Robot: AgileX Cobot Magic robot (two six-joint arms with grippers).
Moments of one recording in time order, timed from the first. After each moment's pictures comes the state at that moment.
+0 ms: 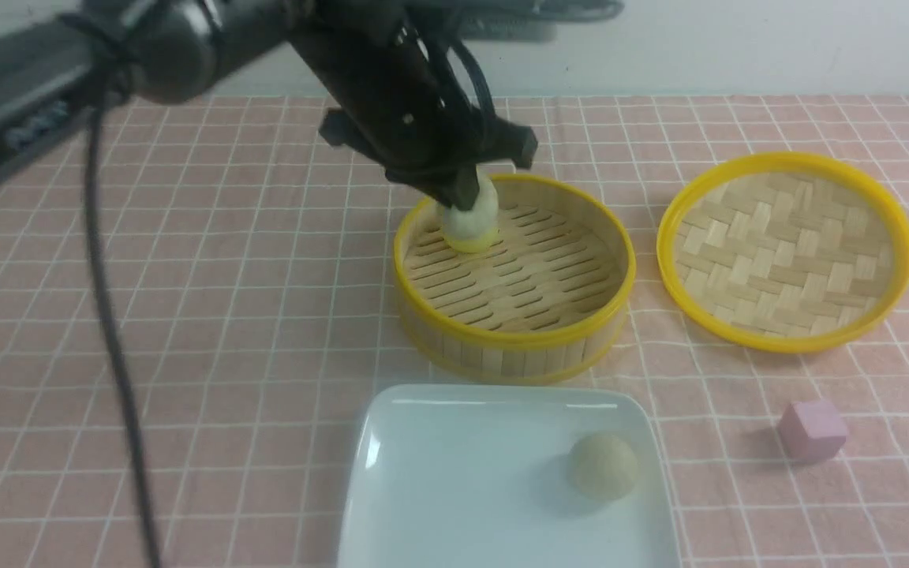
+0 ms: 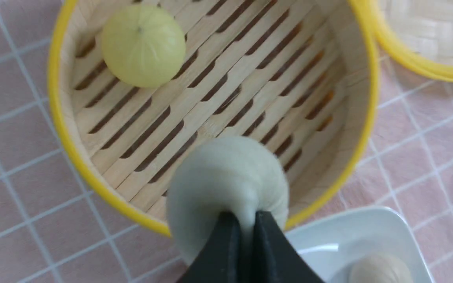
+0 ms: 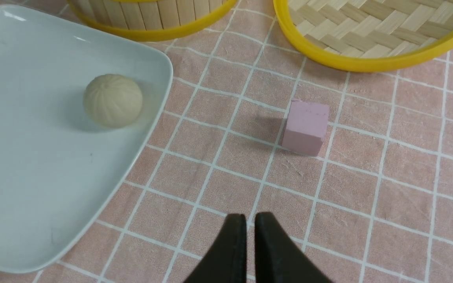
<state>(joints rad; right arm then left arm) 0.22 0.41 -0.48 0.17 0.79 -0.19 -0.54 1.85 -1.84 -0.12 1.04 -0.06</state>
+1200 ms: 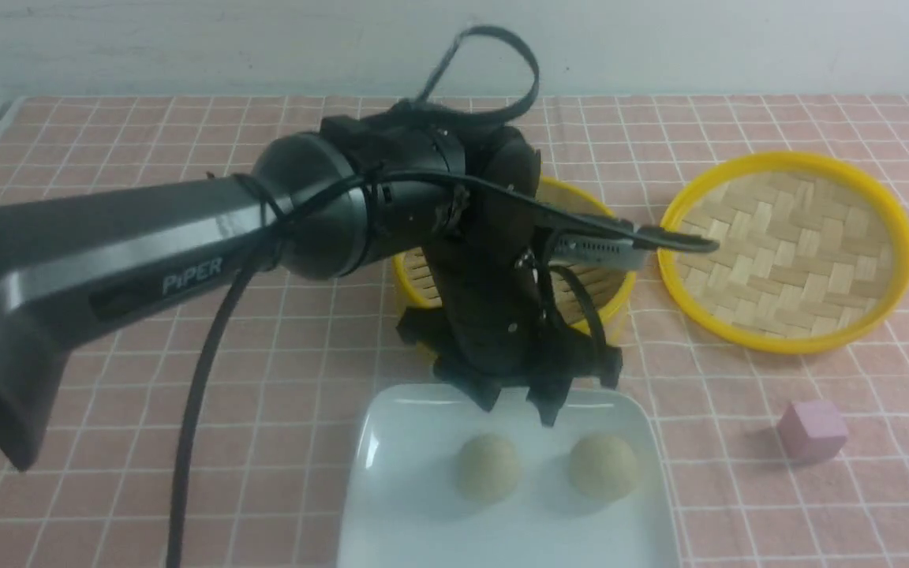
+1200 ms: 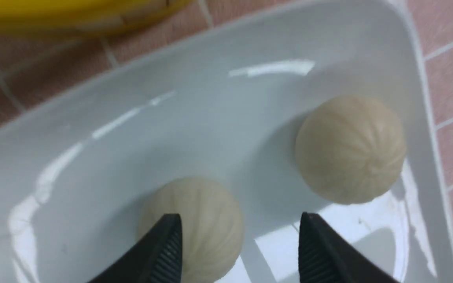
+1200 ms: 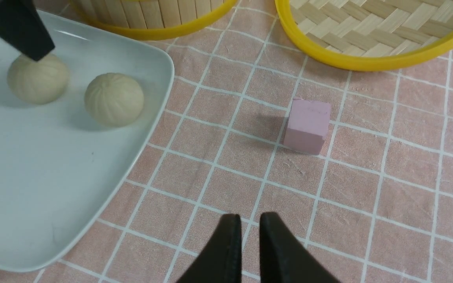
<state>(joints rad) 0.22 0.41 -0.48 0.17 0.80 -0.19 -0.77 1.92 -1.58 -0.07 0.99 -0.31</state>
